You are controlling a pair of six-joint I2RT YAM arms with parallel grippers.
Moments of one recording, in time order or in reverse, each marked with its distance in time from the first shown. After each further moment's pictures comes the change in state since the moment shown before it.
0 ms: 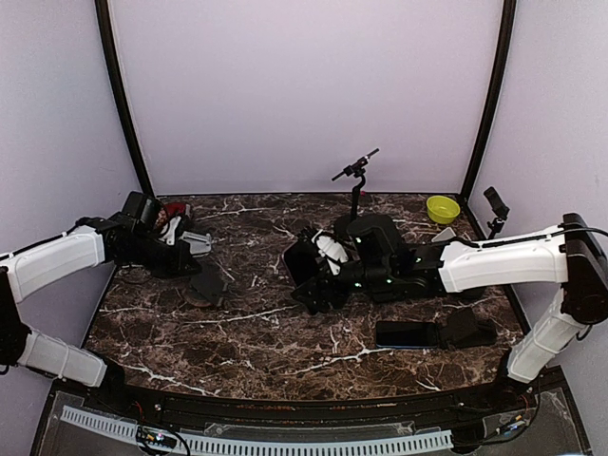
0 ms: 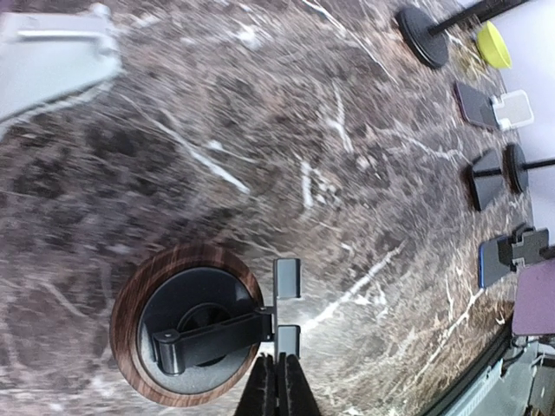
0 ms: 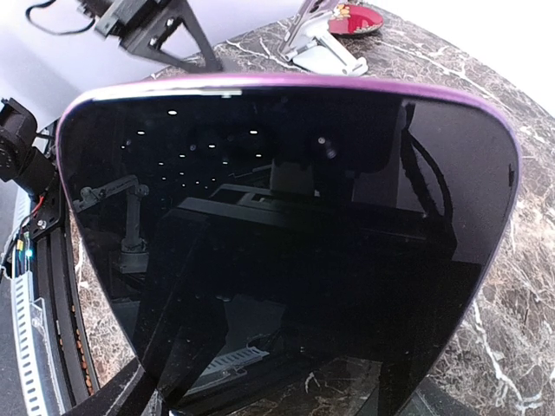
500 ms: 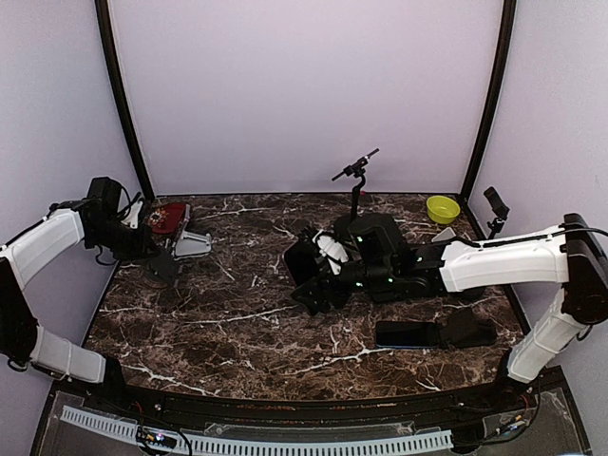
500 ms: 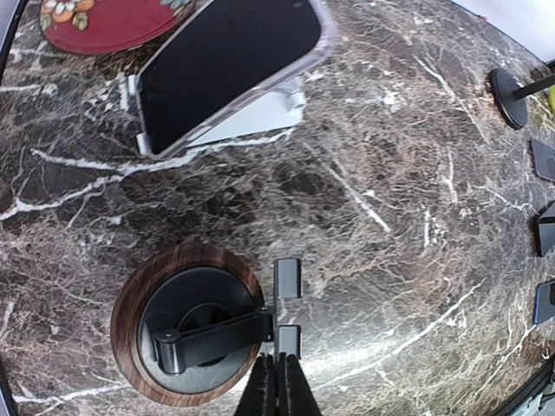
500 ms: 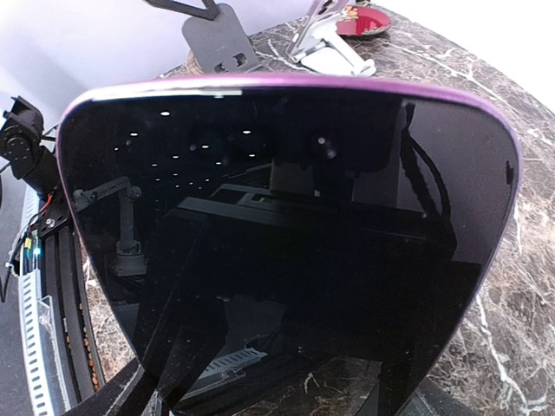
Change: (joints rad) left arm 0.349 0.019 0.149 -0.189 -0.042 0.270; right arm -0.006 -0.006 -0.005 0.006 -0.029 0.000
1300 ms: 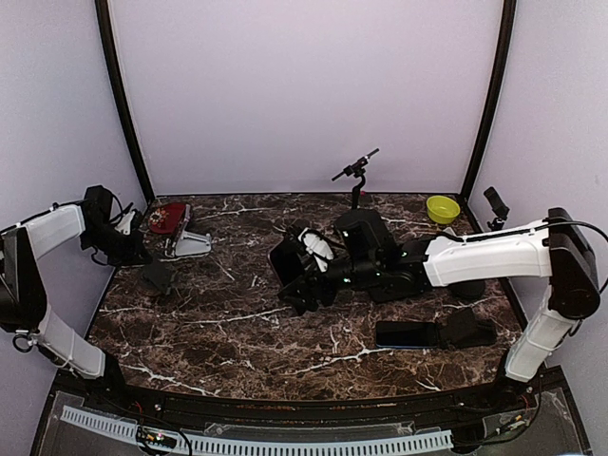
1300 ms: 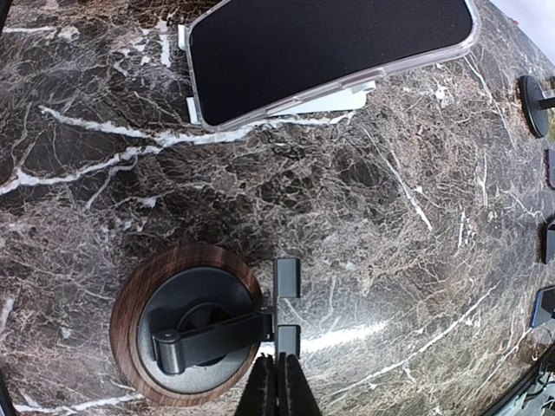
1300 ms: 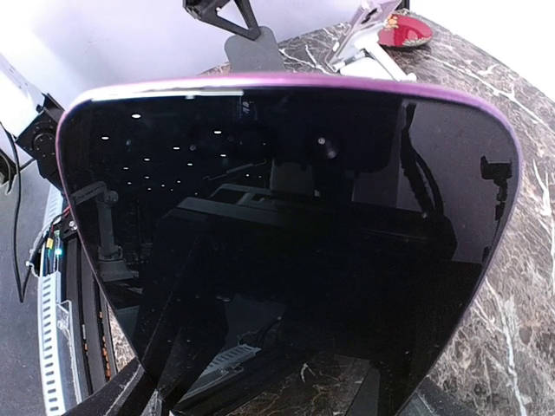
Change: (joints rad) left arm 0.153 0.164 0.031 -0.027 0.090 0.090; right arm 0.000 0.093 0.089 0.011 -0.103 -0.015
